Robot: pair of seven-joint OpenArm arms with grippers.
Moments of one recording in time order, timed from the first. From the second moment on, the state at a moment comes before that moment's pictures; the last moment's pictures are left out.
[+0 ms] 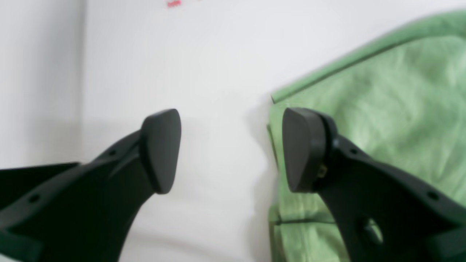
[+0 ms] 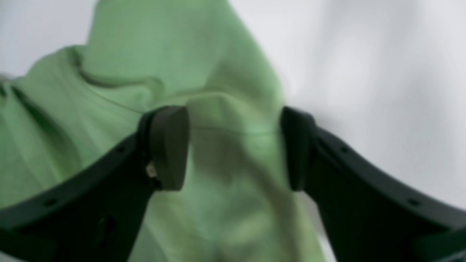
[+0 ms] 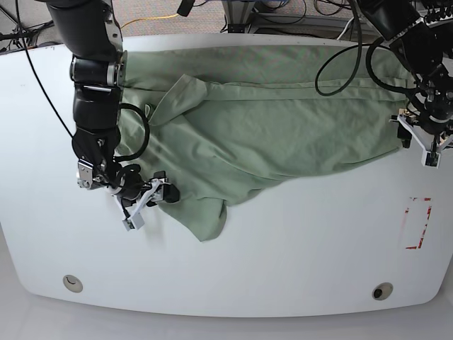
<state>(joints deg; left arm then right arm) 0.4 -10.4 -41.5 98.2 6.5 -43.2 46.3 29.8 11.7 7.1 40.9 21.2 40.7 -38.5</state>
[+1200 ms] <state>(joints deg) -13.3 -11.0 -41.2 70.1 5.4 -42.8 45.3 28.2 10.7 6.9 40.9 21.2 40.7 -36.9</state>
